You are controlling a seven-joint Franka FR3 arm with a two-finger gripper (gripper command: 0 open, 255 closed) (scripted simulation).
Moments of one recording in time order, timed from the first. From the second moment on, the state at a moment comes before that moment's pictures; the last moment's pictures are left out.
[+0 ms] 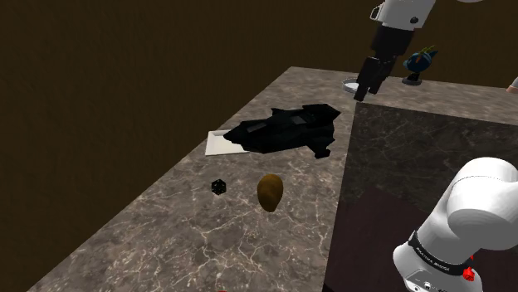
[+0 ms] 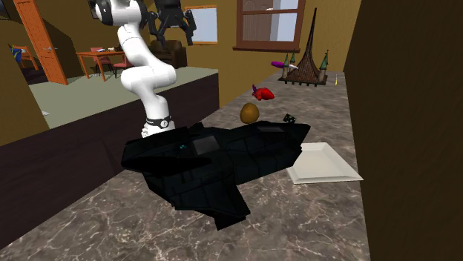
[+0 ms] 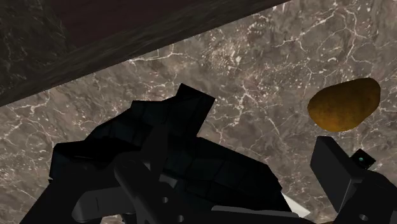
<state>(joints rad) -0.01 -0.84 -0.05 -2.28 0.05 1.55 -0.02</state>
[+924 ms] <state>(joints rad) 0.07 -0.60 0.11 -2.35 0.12 1.88 0.06</state>
